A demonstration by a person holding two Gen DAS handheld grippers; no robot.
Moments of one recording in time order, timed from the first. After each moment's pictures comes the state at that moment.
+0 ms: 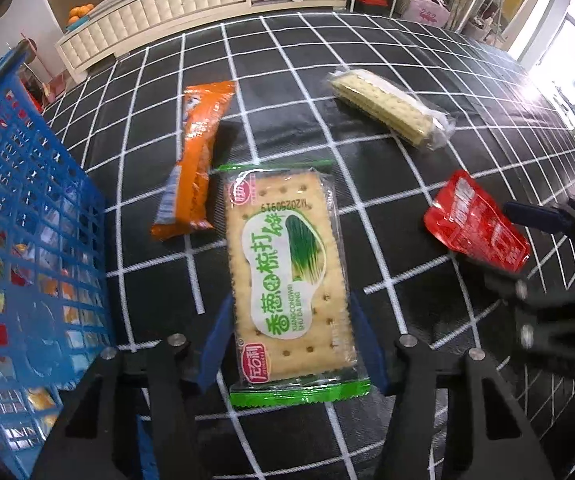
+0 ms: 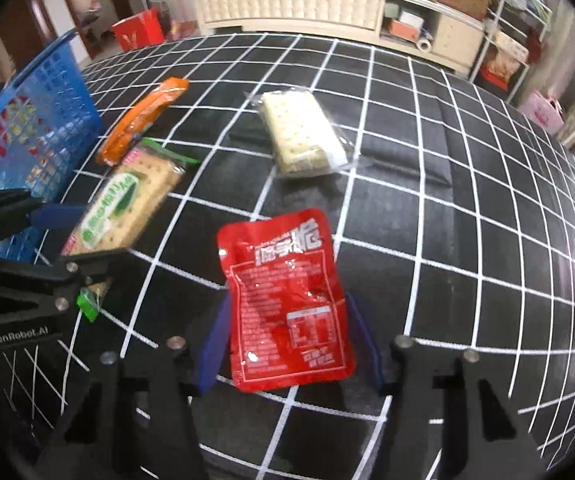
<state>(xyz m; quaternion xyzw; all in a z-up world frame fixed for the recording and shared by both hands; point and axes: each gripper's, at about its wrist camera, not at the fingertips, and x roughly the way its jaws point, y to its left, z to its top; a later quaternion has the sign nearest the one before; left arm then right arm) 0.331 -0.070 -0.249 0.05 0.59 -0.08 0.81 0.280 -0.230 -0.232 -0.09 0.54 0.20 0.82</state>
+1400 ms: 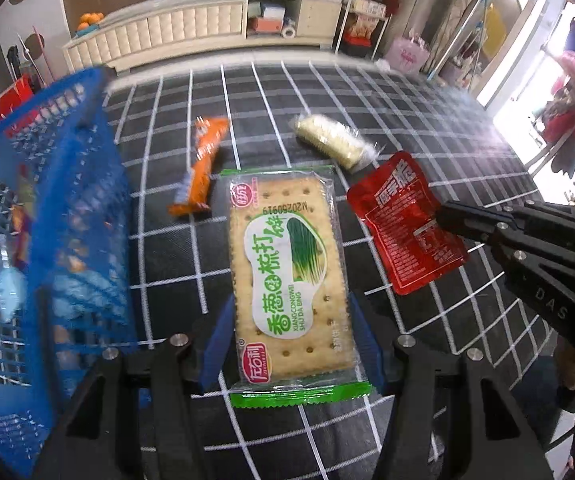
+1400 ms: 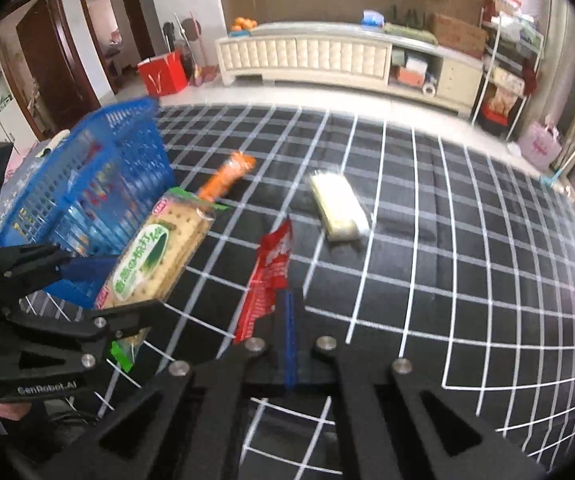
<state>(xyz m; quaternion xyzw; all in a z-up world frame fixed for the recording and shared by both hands) 0.231 -0.041 -0.157 -0.01 0.53 -0.11 0.84 0.233 -0.221 -0.124 -0.06 0.46 0.22 0.86</state>
